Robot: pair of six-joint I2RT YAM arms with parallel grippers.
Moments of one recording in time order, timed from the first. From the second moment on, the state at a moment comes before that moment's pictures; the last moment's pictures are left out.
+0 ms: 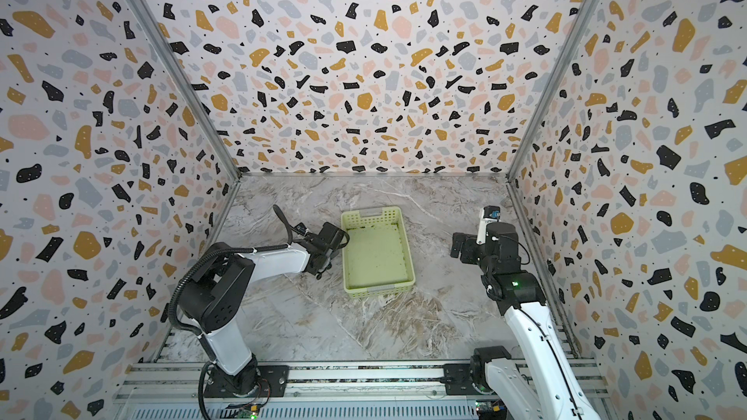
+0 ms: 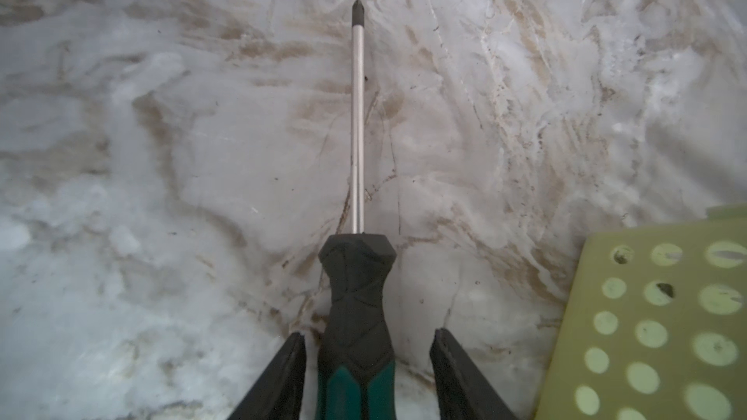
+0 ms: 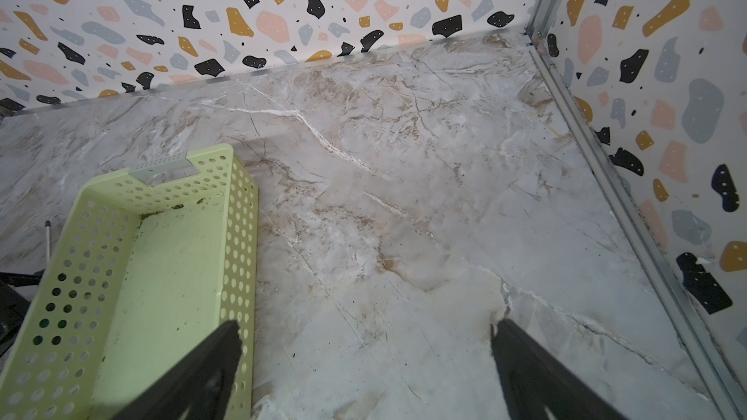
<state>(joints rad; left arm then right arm) -0.58 1.80 0.97 -0.27 -0.49 -1.16 0.12 0.82 0.81 -0.55 0.02 0.19</state>
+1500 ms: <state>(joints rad) -0.67 1.58 1.15 -0.54 -0.52 -0.89 0.09 0.80 0.75 -0.55 -0.05 0.16</state>
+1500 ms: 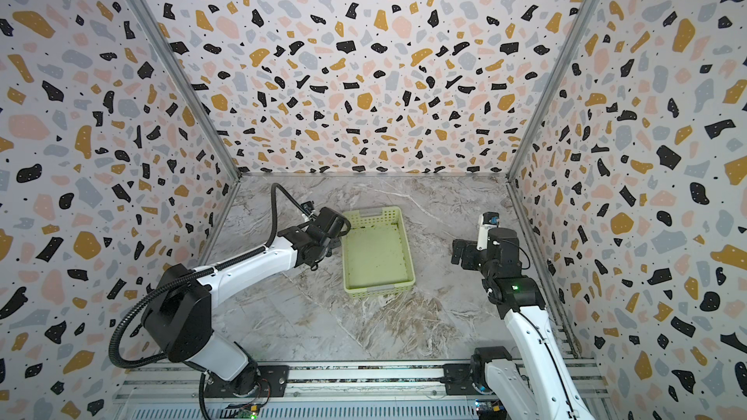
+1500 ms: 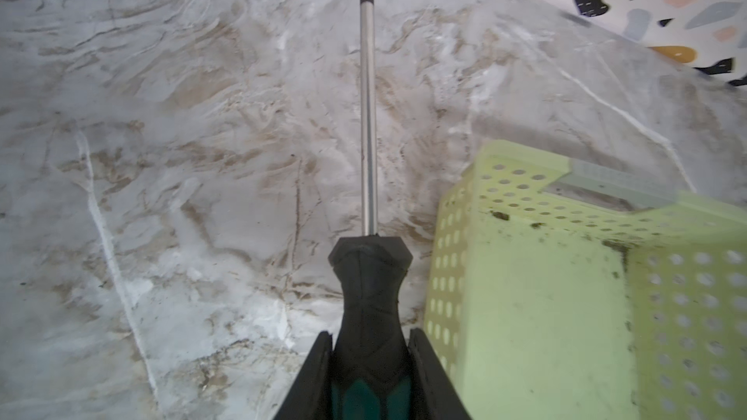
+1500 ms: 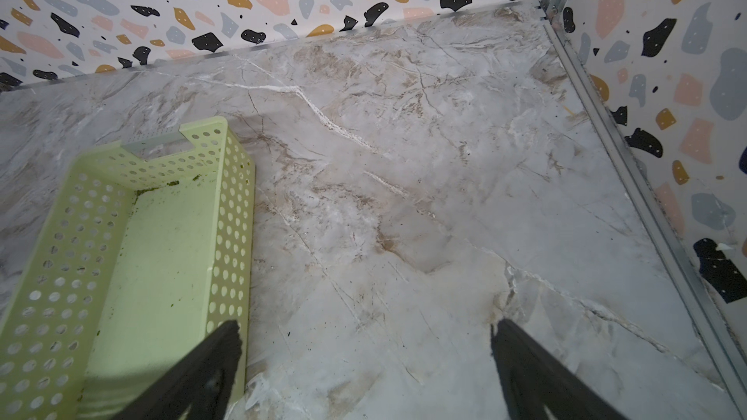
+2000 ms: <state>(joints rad) -0.84 1.78 1.32 -0.49 -0.42 -0.83 0.09 0.78 0.75 -0.56 -0.07 0.19</state>
